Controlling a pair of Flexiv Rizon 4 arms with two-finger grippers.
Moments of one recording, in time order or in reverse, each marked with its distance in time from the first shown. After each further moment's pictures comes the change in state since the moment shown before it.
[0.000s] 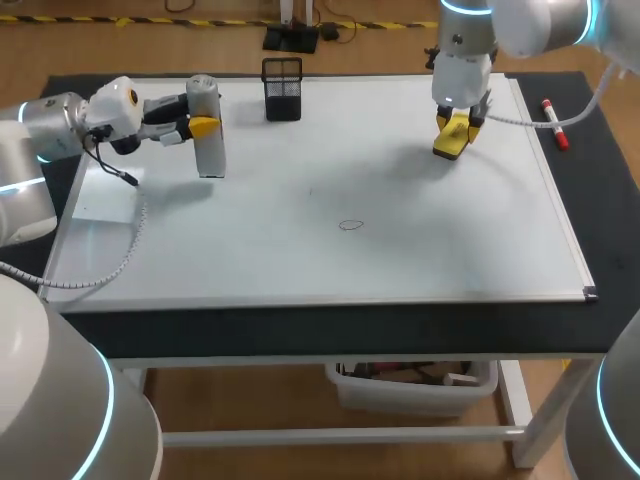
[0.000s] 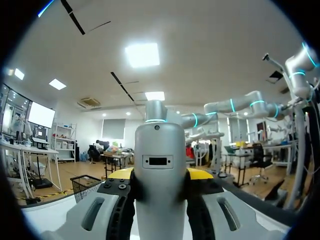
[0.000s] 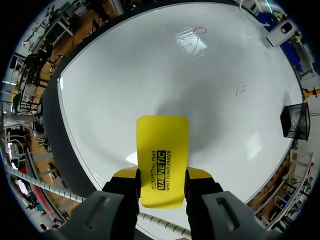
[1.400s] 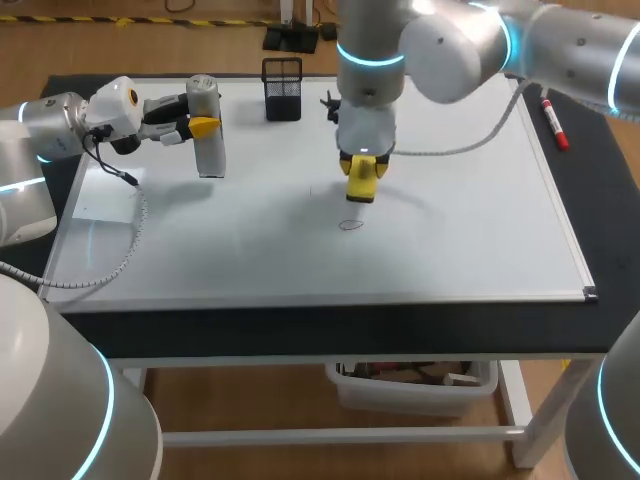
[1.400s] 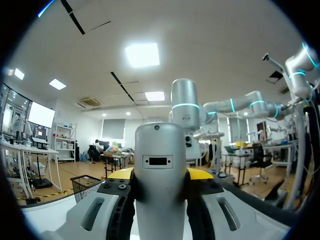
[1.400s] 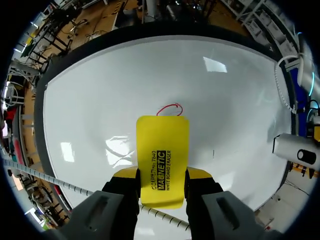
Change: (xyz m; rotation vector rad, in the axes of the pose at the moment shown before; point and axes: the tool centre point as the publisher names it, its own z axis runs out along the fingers) left arm 0.000 0.000 0.000 0.000 0.000 0.000; right arm -0.099 0.199 -0.010 0.036 -0.058 -0.435
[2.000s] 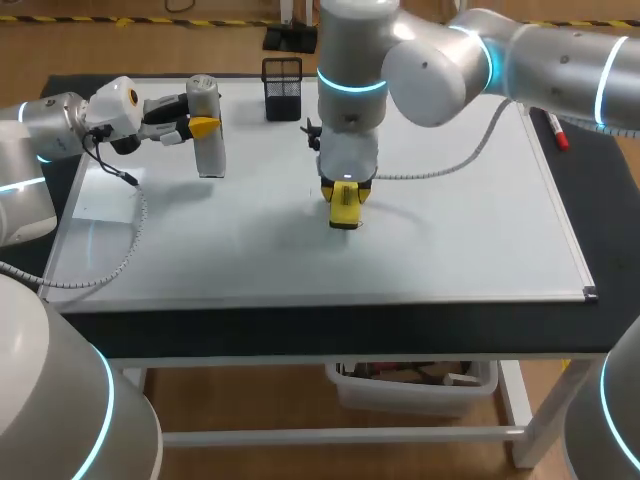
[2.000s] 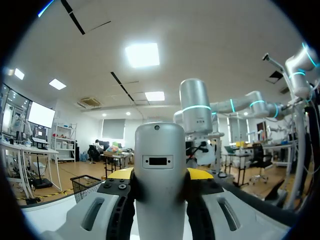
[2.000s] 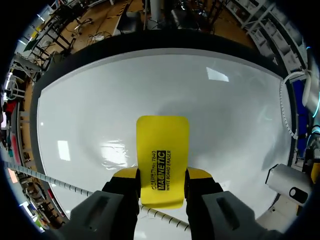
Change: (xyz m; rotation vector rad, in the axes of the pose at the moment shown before) left arm 0.000 0.000 0.000 0.000 0.000 0.000; right arm -0.024 0.047 0.018 -0.042 -0.008 -0.061
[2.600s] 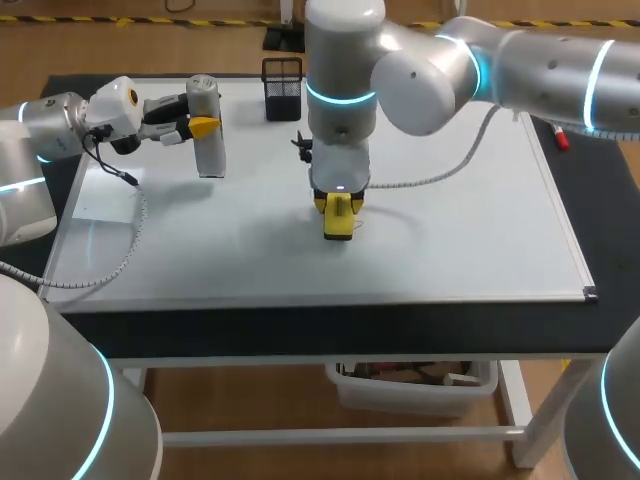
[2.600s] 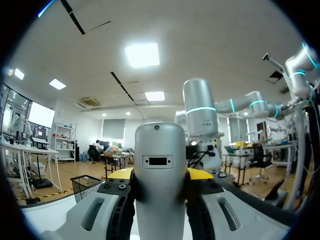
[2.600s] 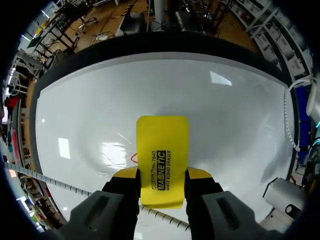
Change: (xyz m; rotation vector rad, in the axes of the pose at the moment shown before) left arm 0.000 0.000 0.000 0.000 0.000 0.000; right arm -0.008 0.015 0.012 -0.012 0.027 -0.037
